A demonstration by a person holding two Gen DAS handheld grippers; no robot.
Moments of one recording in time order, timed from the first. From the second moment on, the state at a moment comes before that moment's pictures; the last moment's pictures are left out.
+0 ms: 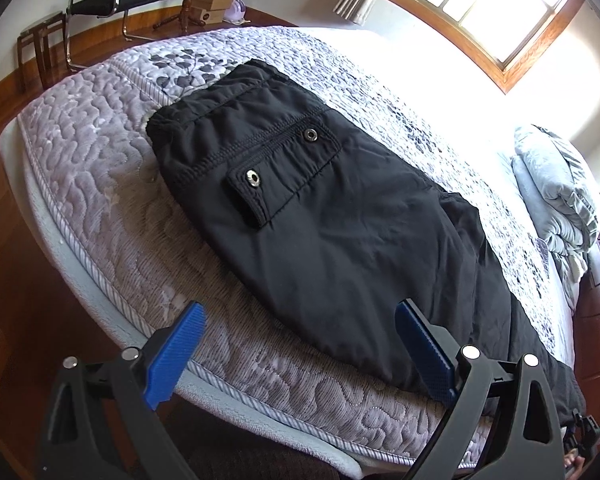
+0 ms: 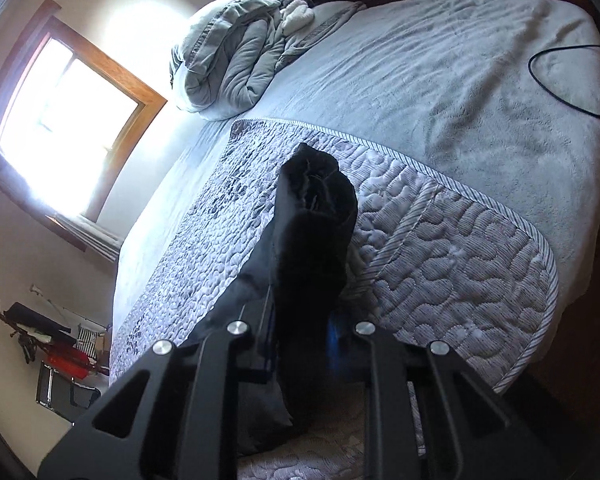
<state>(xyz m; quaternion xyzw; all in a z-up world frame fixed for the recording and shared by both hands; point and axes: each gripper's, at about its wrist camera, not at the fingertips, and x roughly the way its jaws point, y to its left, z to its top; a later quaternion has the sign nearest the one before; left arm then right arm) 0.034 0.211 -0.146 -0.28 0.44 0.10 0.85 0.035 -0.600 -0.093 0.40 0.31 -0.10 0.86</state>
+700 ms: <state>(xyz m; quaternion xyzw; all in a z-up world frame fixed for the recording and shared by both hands) 0.027 0.205 -0.139 -0.27 0.43 0.09 0.86 0.061 -0.469 0.008 0.24 0.29 0.02 0.93</state>
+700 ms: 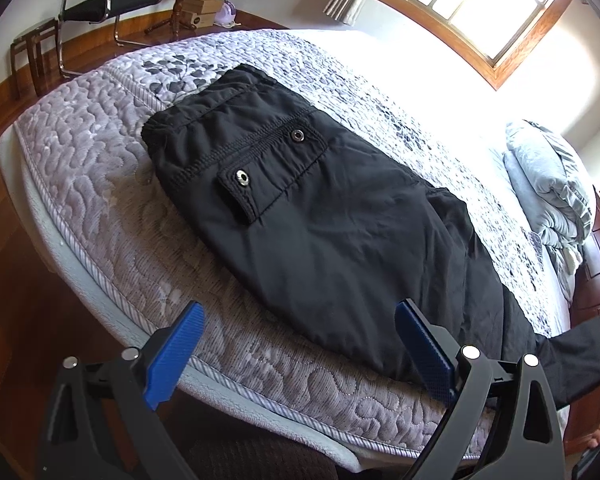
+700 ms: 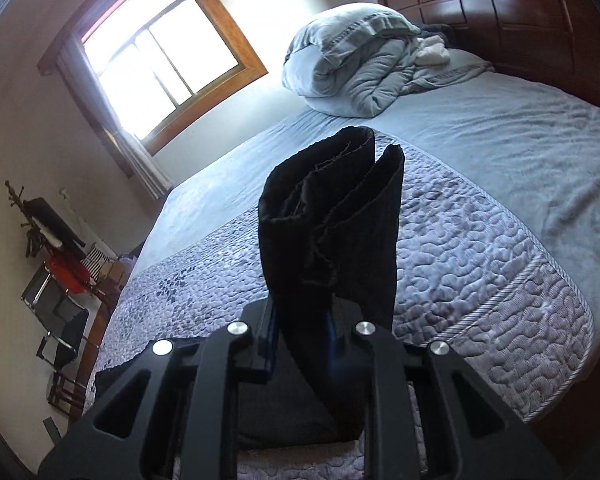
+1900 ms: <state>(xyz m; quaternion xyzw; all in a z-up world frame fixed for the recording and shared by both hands) 0.003 0.233 -0.143 -0.30 0.42 0.10 0.85 0.083 -0.209 -0.079 -0.06 0.43 0.17 0.89</state>
